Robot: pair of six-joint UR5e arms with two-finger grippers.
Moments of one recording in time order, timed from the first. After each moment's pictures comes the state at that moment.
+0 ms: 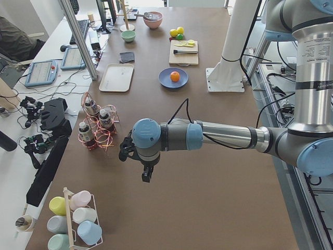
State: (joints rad) left arm -1.69 -1.49 -1.75 -1.39 -2.44 0.29; right arm 1.53 -1.56 1.78 -1.86 2.34 -0.29
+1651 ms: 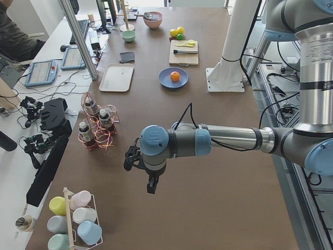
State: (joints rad) left arm -1.71 -1.46 -1.75 -1.42 -2.39 0.31; right arm 1.58 -1.61 1.77 -1.86 2.30 -0.39
